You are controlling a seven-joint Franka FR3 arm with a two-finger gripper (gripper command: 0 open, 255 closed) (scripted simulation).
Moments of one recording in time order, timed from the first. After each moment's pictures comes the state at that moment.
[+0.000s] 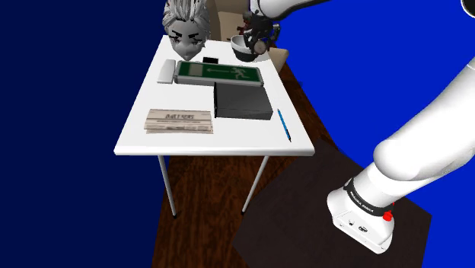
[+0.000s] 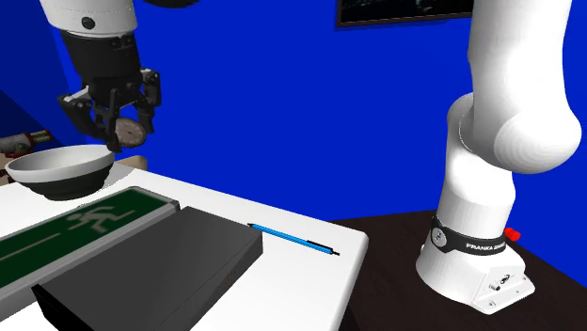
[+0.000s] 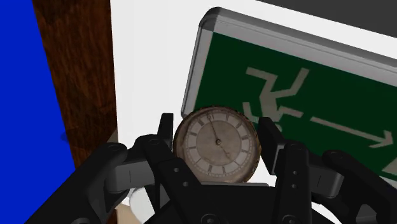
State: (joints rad) arm -0.44 0.10 0.43 -1.89 -0.46 2.05 0.70
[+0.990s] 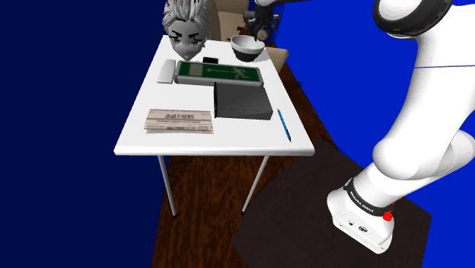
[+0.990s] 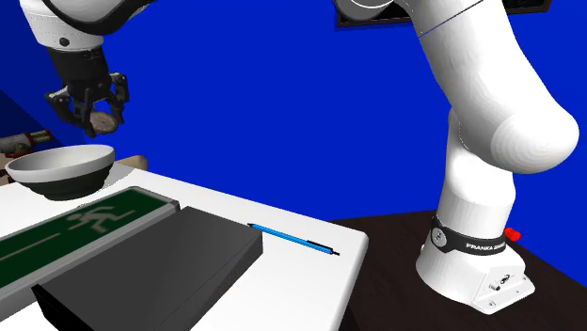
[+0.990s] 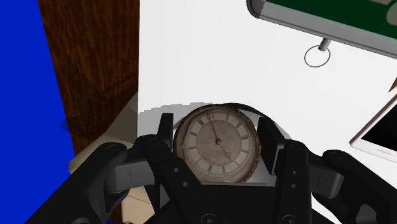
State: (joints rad) arm -0.46 0.53 0.34 -1.32 -0.55 1.95 0.50
